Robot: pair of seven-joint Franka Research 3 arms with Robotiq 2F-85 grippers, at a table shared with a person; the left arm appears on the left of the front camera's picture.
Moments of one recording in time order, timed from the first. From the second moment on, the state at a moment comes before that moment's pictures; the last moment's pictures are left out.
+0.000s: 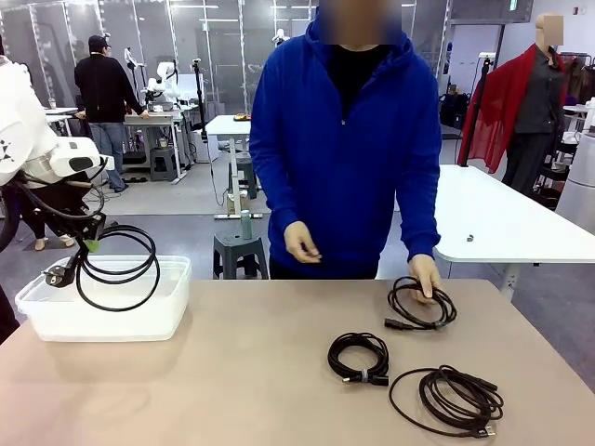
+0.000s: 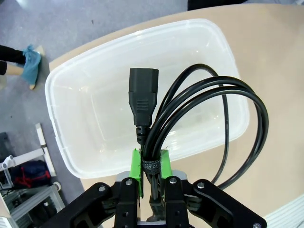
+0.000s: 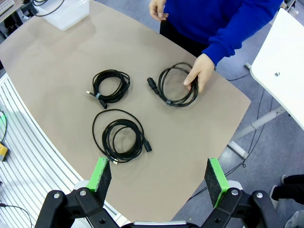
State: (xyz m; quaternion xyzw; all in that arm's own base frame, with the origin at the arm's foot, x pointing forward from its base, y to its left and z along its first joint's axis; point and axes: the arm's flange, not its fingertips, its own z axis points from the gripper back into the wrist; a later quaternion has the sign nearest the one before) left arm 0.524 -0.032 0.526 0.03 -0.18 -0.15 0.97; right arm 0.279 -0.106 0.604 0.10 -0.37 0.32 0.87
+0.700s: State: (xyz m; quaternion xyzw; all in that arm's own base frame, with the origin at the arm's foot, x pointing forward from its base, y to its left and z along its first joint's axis) left arm 0.585 0.021 0.503 0.02 -0.16 -0.15 0.97; right arm 0.279 -0.106 0.604 0.10 -0.37 0.32 0.87
